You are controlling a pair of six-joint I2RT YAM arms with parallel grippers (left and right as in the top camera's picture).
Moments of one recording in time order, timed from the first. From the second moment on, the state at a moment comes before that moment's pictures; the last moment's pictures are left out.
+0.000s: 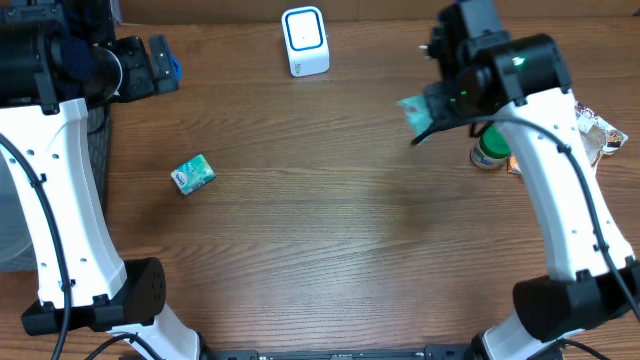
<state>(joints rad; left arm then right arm) 0.08 1.86 2.51 -1.69 0.04 -0.20 0.23 1.78 1.94 -1.40 0.17 -0.01</state>
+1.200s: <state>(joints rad) 0.08 1.86 2.51 -1.69 0.04 -0.20 0.02 1.80 1.62 -1.15 -0.38 0.19</state>
